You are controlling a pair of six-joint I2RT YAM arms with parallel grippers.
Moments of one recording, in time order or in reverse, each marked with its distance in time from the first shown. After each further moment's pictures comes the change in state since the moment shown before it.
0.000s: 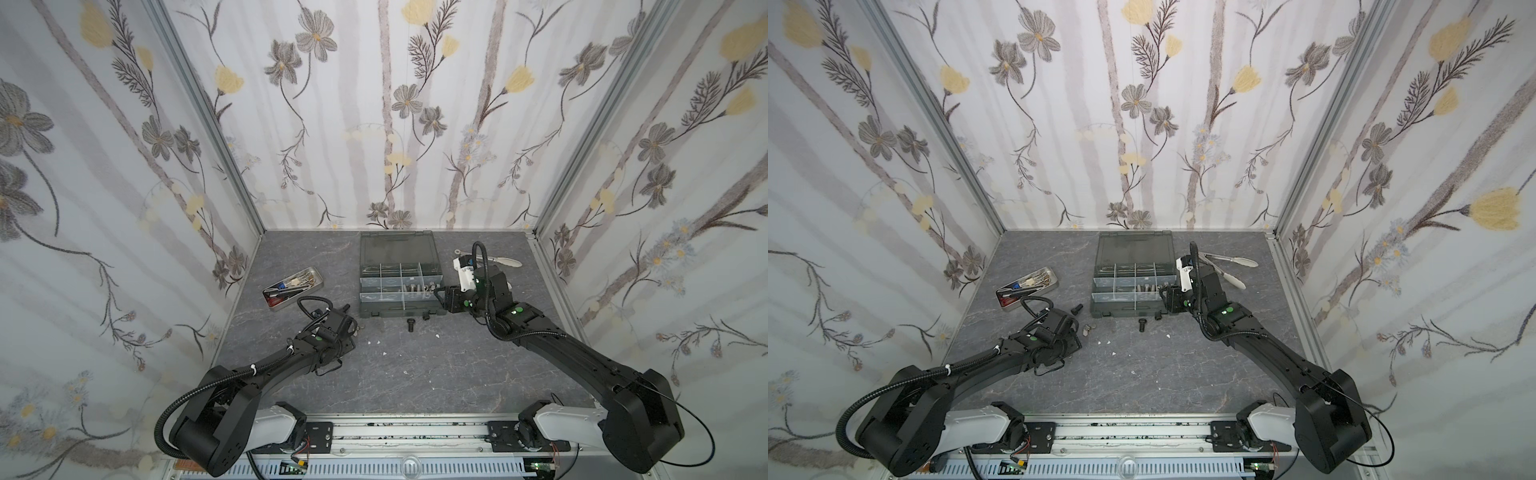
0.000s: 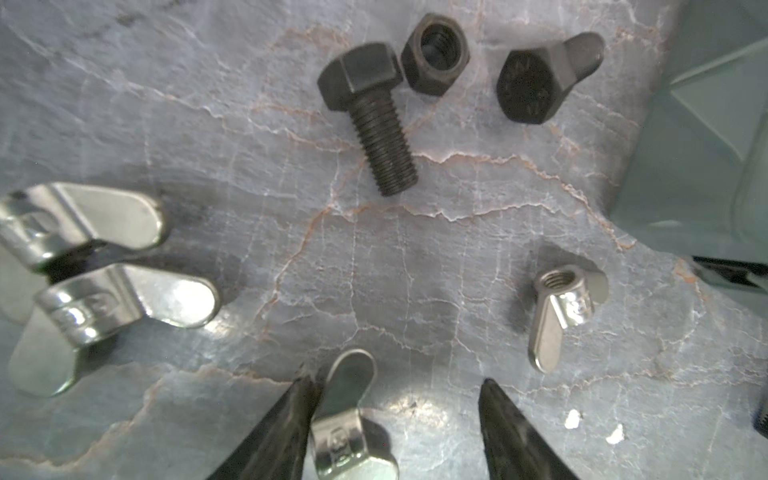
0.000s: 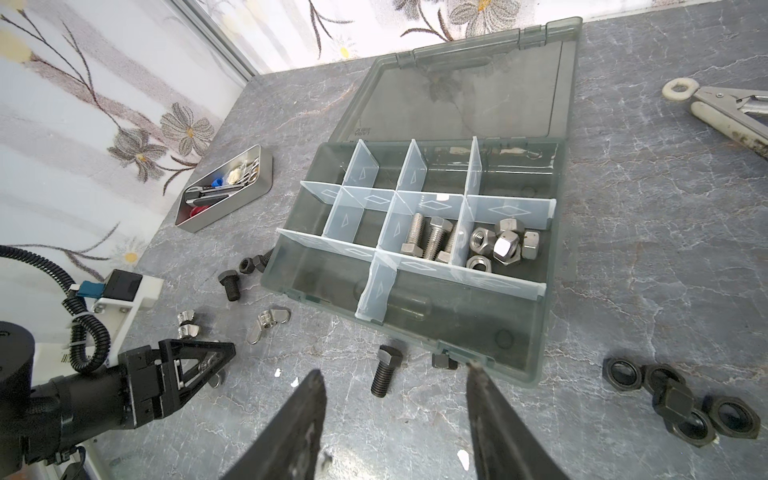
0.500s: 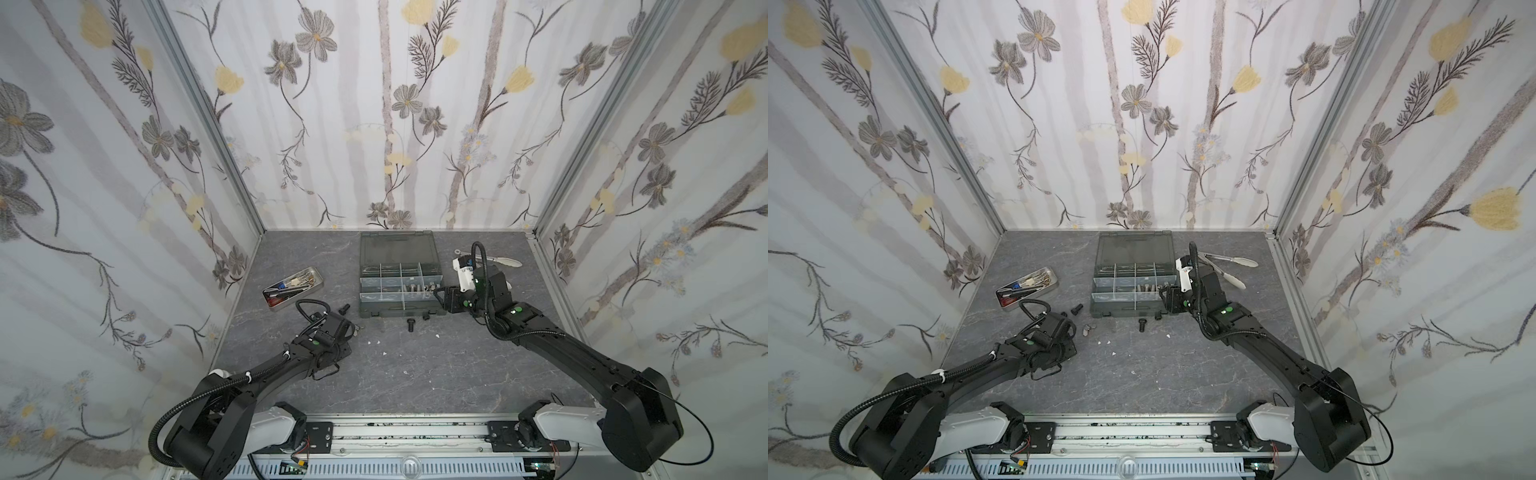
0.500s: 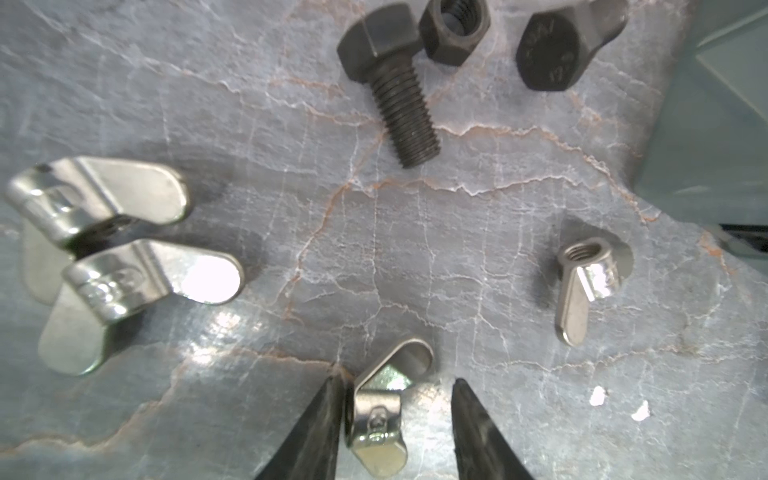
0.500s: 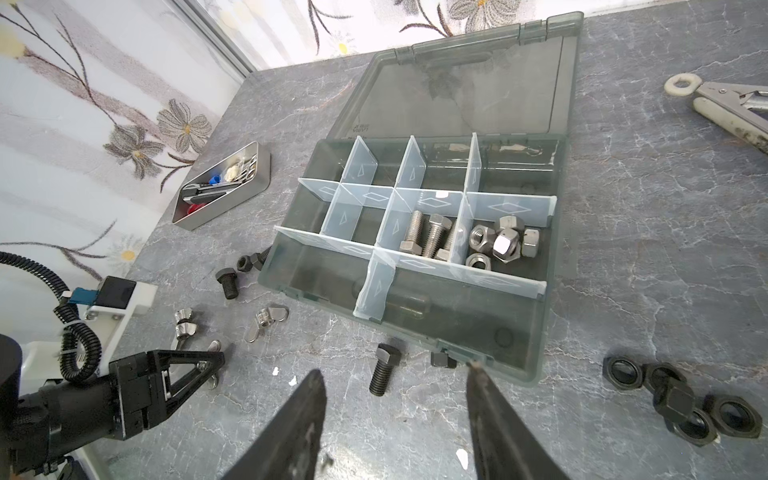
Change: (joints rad) left arm 0.001 -0.049 -0.038 -0.027 0.016 0.032; right arm 0.000 0.007 0.000 0.001 -0.001 0.000
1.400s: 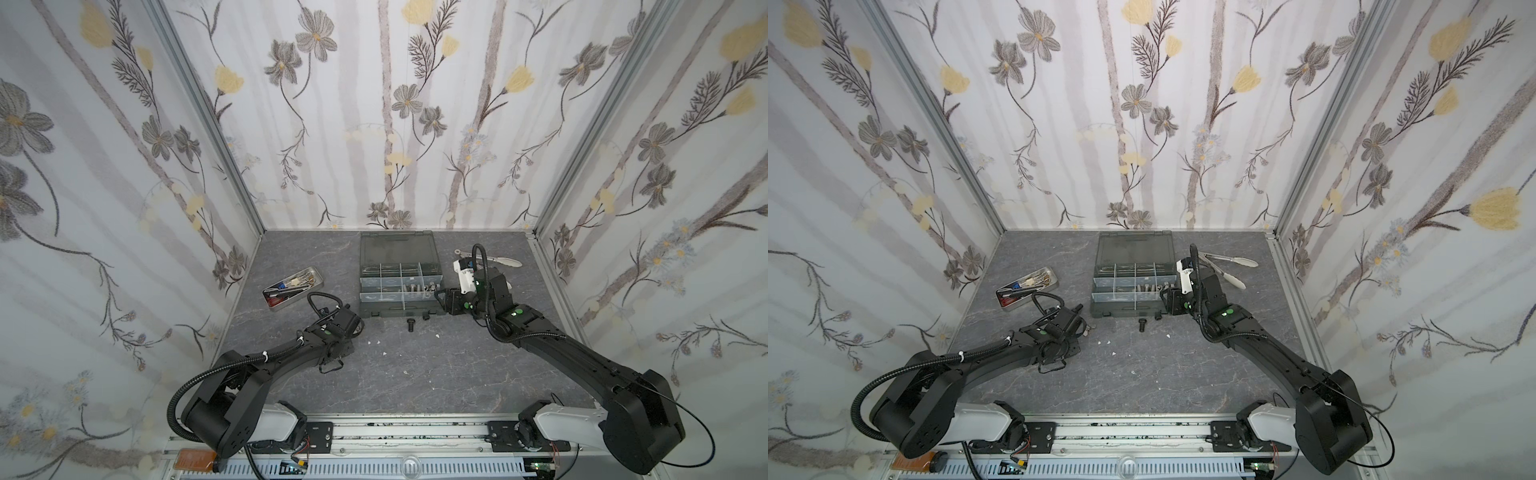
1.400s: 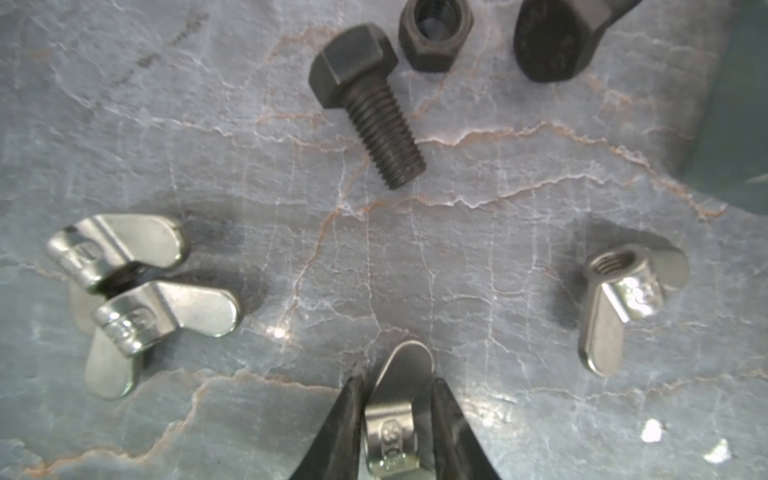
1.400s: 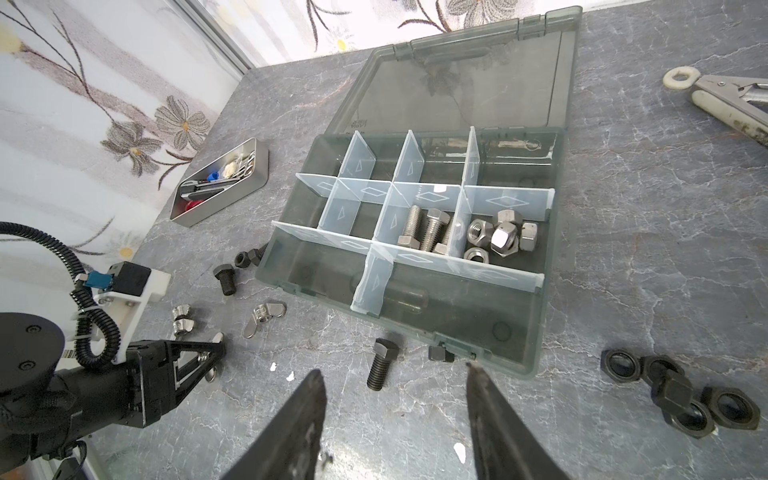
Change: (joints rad) left arm -0.059 0.147 0.109 -0.091 -0.100 0.056; right arm -0.001 -0.015 -0.023 0.006 0.000 -0.001
